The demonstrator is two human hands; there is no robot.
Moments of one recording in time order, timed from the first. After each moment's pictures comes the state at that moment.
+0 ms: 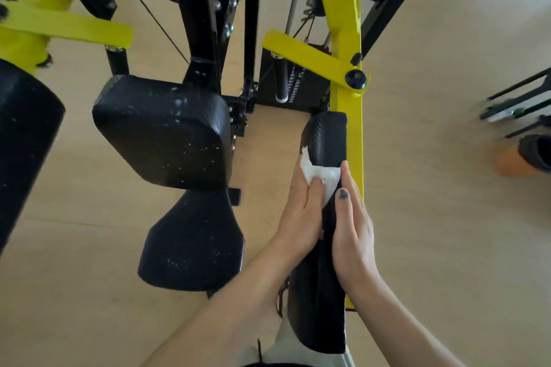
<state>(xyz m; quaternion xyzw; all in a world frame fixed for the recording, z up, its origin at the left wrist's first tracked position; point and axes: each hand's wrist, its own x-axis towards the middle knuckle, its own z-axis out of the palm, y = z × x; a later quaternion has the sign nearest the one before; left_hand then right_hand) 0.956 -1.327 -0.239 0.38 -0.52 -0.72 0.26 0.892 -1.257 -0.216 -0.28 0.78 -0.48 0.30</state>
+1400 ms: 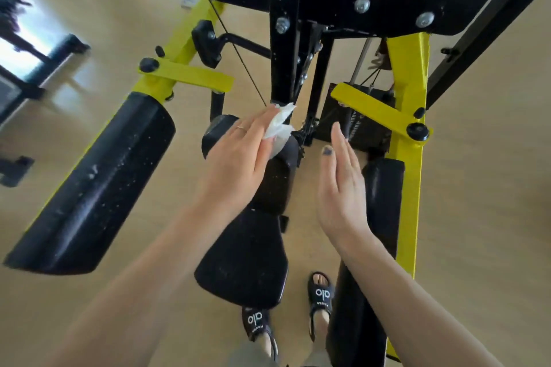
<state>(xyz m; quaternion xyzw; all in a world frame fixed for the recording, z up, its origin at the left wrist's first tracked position) 1.093 -1.459 -0.147 0.45 -0.83 -0.14 0.29 0.936 -1.377 -0.158 -0.45 0.74 -0.42 0.27</state>
